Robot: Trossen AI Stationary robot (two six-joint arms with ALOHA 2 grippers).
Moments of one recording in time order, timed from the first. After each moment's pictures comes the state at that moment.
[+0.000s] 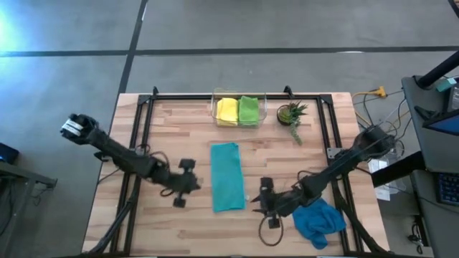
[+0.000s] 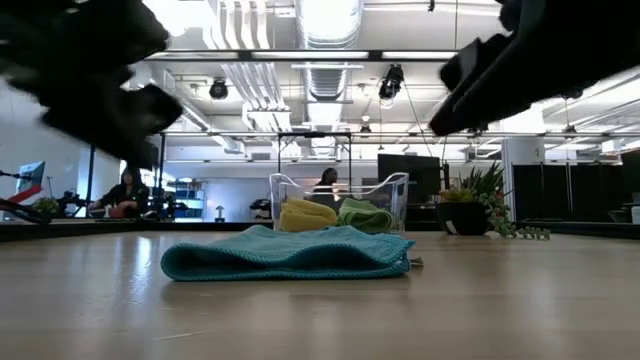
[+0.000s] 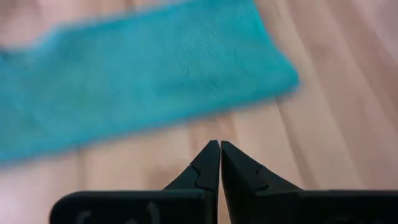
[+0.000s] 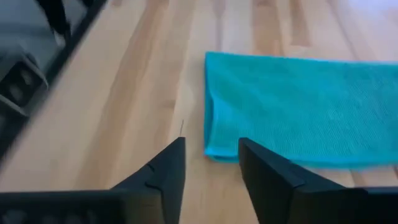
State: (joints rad) left arm -0.44 1.25 0.60 -0.16 -0.23 -0.19; right arm 0.59 1.66 0.83 0.13 0.36 0.28
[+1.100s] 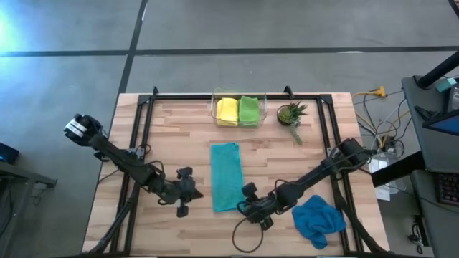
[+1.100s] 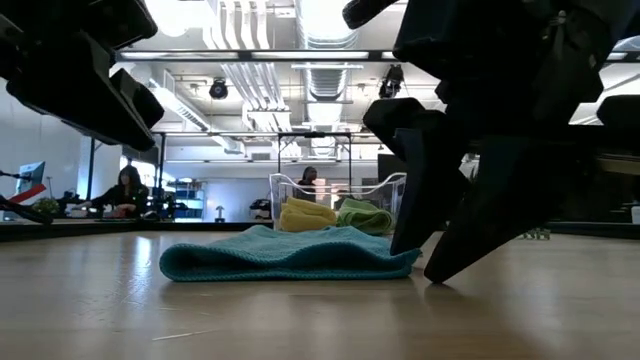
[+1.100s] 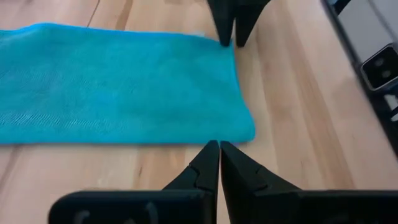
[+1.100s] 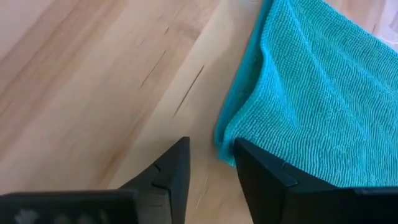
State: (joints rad) left arm -0.58 1.31 0.56 0.07 -0.35 -0.52; right arm 0.51 1.97 1.10 -0.12 0.23 -0.13
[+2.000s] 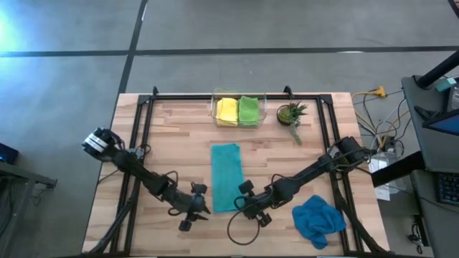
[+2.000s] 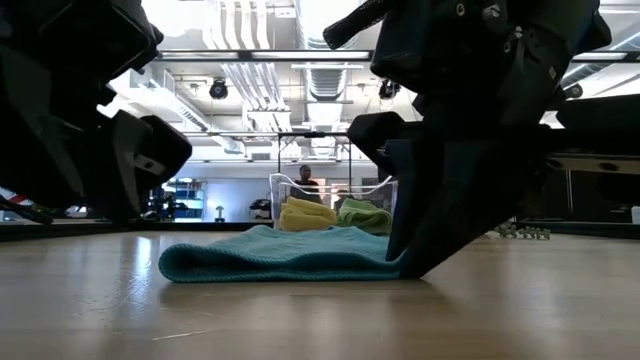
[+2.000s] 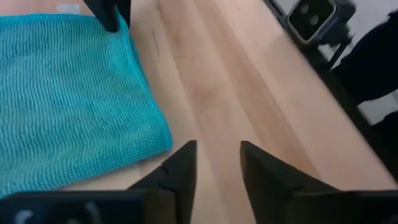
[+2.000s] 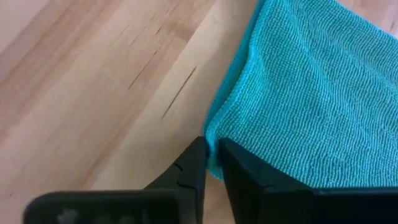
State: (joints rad) left arm -0.58 1.64 0.60 0.44 -0.08 -0.32; right arm 0.45 1.99 1.11 -0.12 0.11 -0.17
